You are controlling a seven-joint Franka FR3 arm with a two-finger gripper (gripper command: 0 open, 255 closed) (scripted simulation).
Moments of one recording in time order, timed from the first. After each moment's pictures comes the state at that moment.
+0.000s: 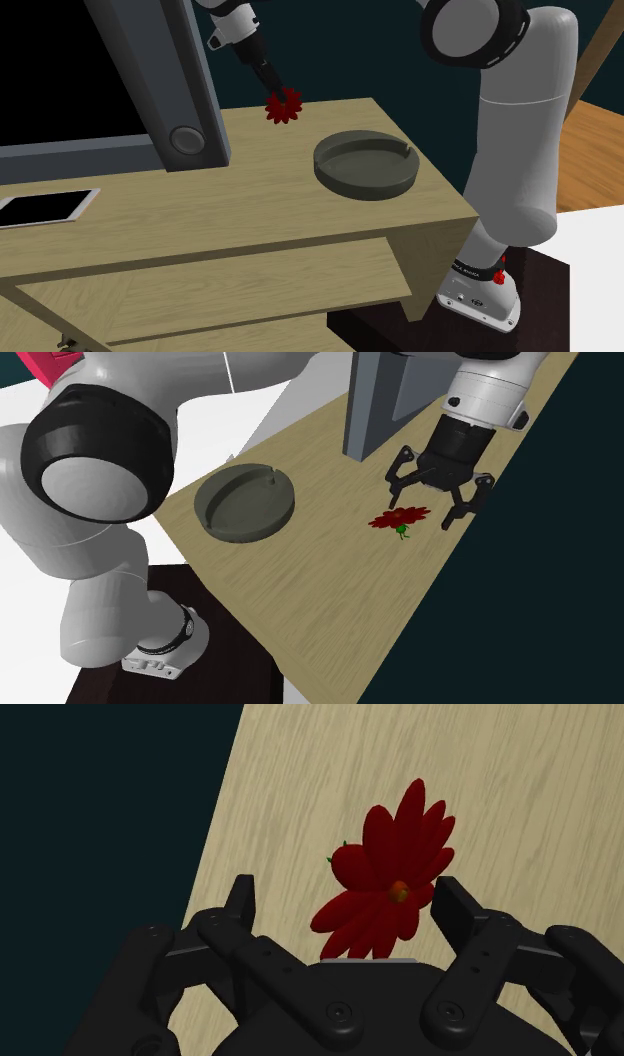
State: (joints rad) arm 0.29 0.27 -0.04 -1.31 -0.23 1.26 -0.90
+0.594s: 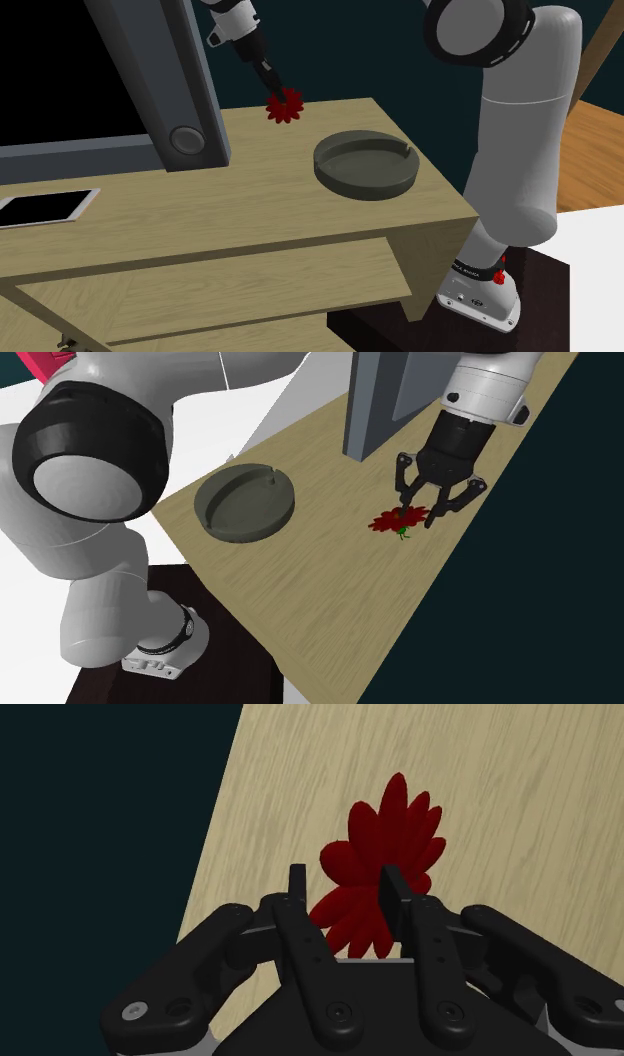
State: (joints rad) arm 0.29 0.26 -0.04 -1.31 -0.23 1.26 -0.90
